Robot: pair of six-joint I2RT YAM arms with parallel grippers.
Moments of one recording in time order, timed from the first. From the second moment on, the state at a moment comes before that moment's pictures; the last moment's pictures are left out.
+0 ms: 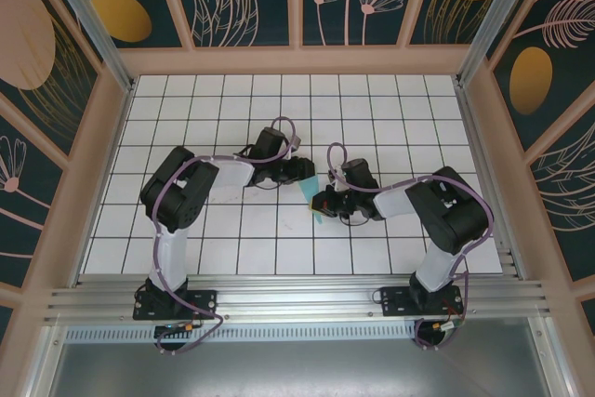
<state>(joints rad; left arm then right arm) -0.57 2.05 1.12 0.14 0.56 -0.75 0.56 1.74 0.58 0.30 -0.62 0.85</state>
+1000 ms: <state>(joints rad) -0.46 2.16 1.32 0.05 0.55 -0.61 0.54 1.72 0.57 0.30 -0.63 0.83</state>
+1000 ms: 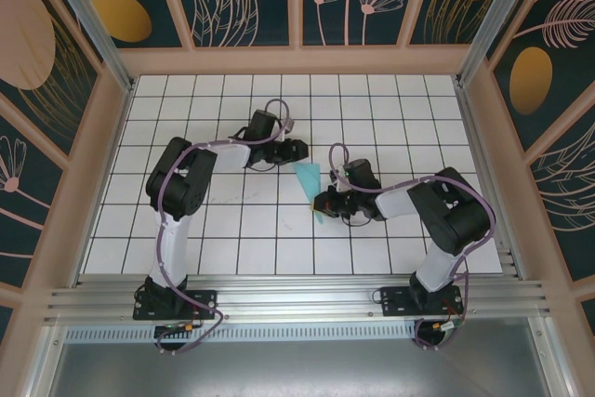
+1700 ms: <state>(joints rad) -0.45 1.89 1.12 0.14 0.58 -0.71 0.53 1.73 0.60 0.24 -0.66 0.83</state>
